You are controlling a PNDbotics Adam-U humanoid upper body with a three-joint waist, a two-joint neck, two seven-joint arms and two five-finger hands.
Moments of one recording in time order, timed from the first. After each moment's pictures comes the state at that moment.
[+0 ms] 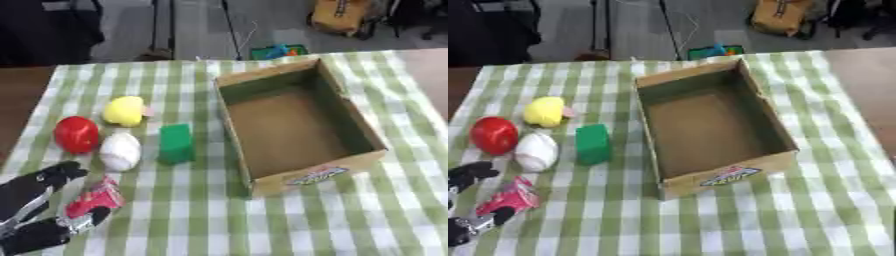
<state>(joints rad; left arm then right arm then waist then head) -0.17 0.84 -0.26 -1.99 -0.65 0.37 -0.39 -0.47 -0.28 -0.26 -1.98 0.54 -0.31 -0.83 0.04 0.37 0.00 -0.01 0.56</state>
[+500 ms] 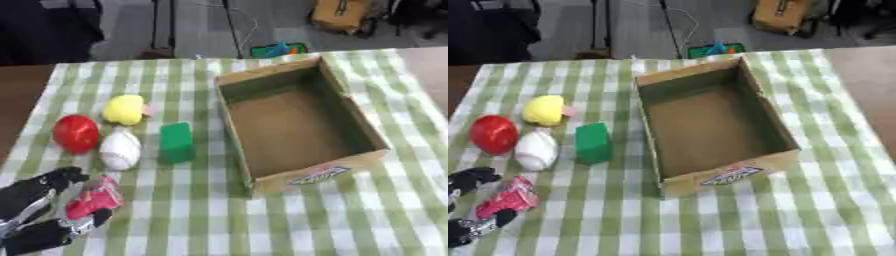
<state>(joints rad) -0.17 0.84 -0.27 -1.98 -0.64 0.38 -0.47 -0.47 -0.28 -0.26 -1.98 0.53 -0.31 -0.83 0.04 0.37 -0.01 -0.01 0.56</state>
